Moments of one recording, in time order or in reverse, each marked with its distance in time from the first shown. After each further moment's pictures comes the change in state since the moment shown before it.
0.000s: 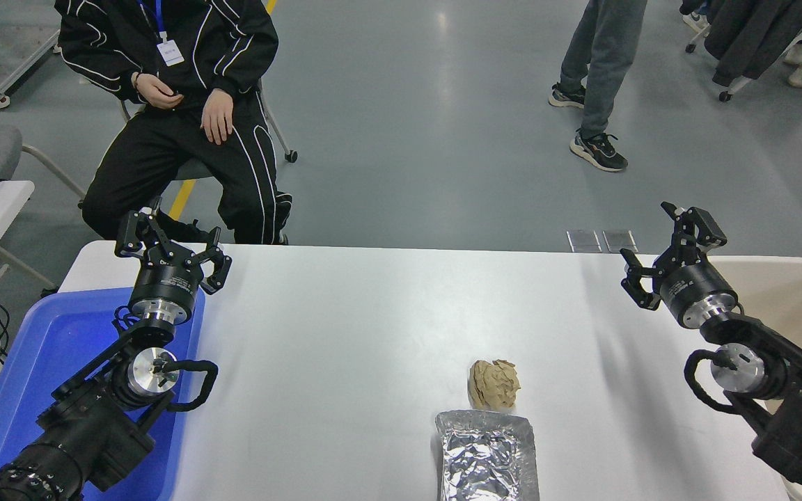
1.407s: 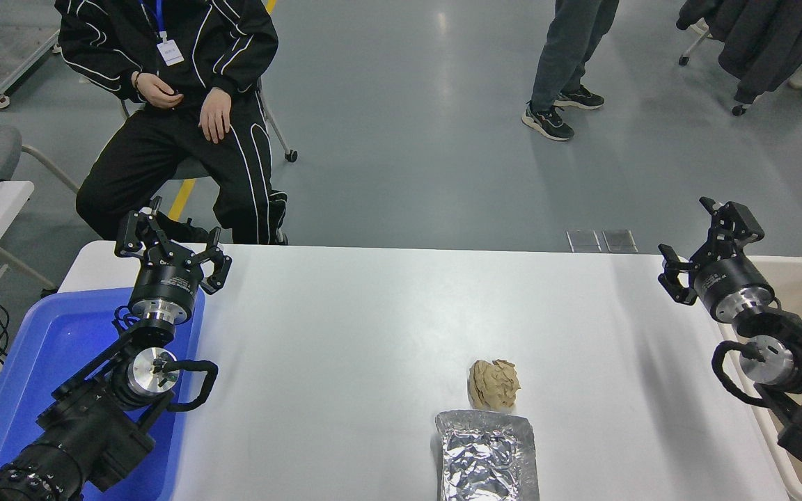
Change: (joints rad) left arm 0.000 0.000 0.000 0.000 0.000 0.000 0.000; right arm 0.067 -0.071 -0.027 -0.079 -0.012 -0.019 -0.002
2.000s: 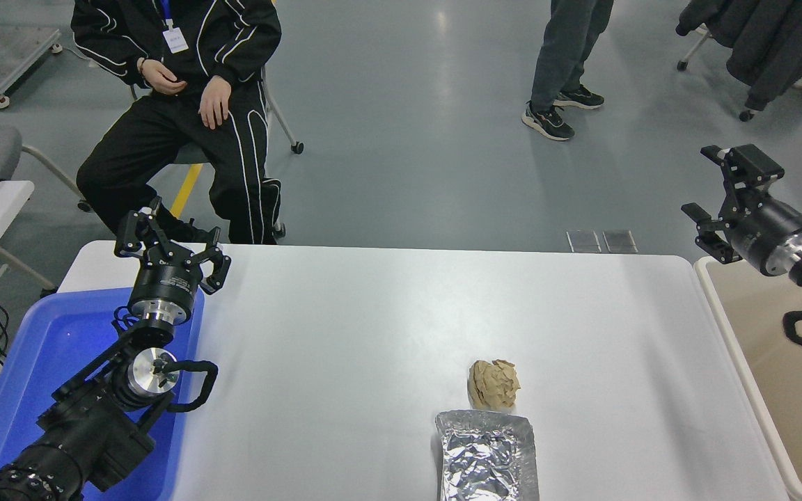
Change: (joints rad) left arm 0.000 0.000 0.000 0.000 0.000 0.000 0.000; right arm 0.317 -0.430 -0.583 0.418 -0.270 0.016 -0.005
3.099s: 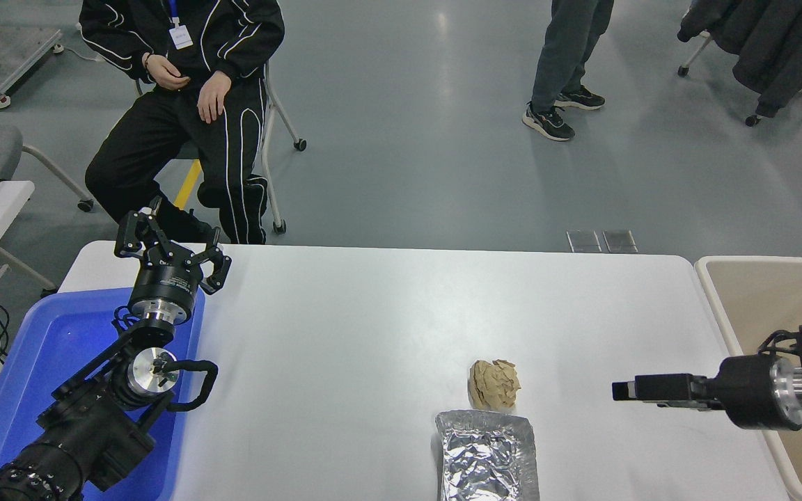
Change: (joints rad) left arm 0.000 0.000 0.000 0.000 0.000 0.000 0.000; right arm 0.076 -0.120 -0.455 0.488 -0.678 0.082 0.000
